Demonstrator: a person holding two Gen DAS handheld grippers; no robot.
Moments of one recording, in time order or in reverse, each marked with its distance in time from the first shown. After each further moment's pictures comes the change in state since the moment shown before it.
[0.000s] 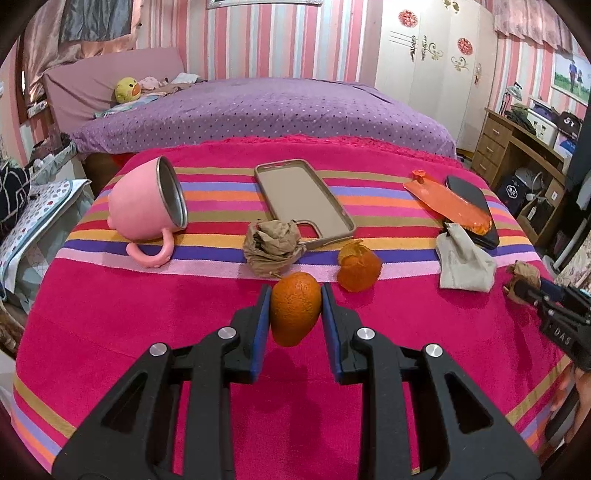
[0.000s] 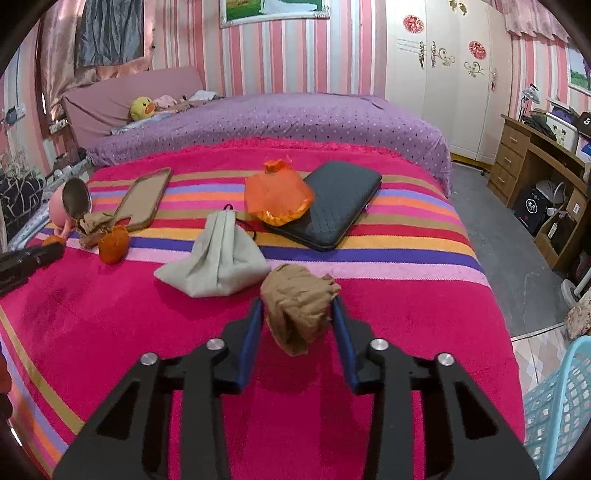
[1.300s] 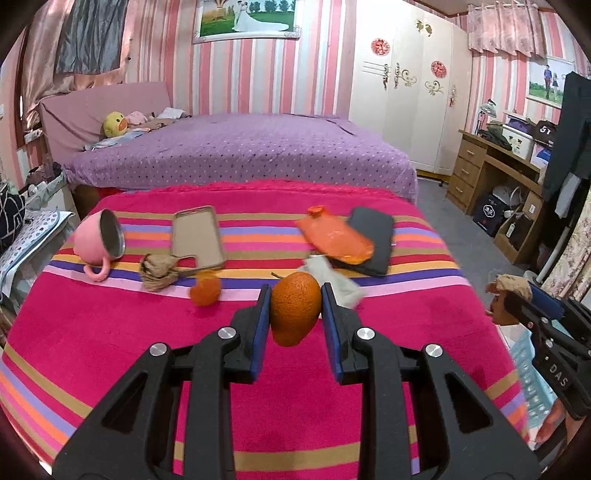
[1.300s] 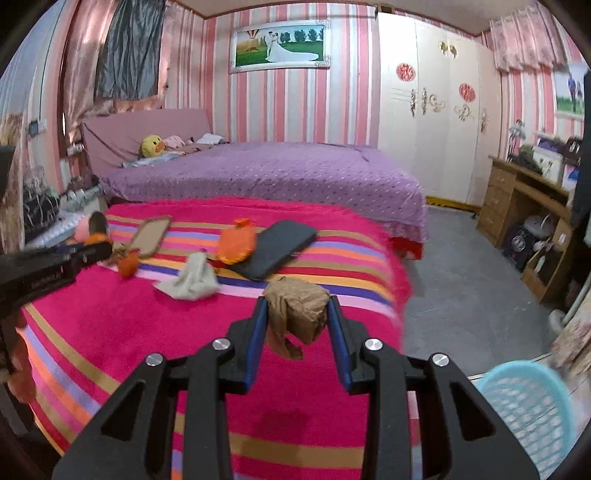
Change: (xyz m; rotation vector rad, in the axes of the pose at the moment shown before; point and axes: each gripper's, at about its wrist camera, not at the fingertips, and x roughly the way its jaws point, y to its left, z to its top) left arm -0.074 -0.152 -0.003 0.017 -0.145 -0.040; right arm -0.115 -0.087 -0.014 -0.064 -0.192 -0.017
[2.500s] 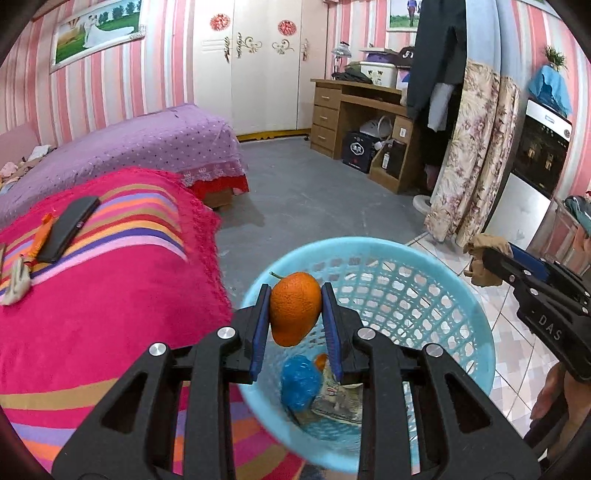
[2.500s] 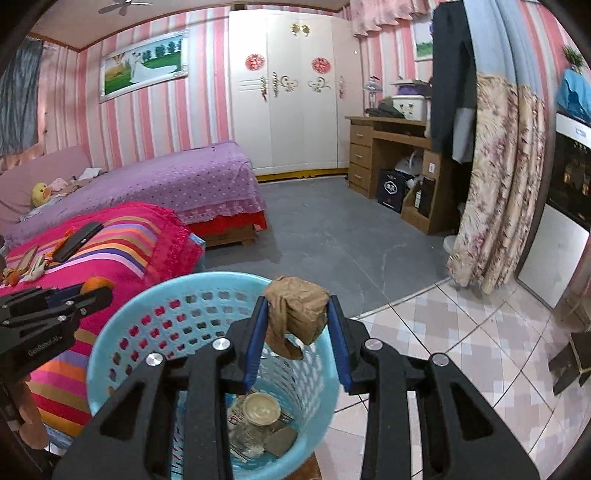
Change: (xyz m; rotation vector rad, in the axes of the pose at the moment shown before) left arm -0.006 -0.353 -0.095 0.308 0.091 -0.397; right arm -0.126 -0.287 -0.128 0.311 0.013 -0.374
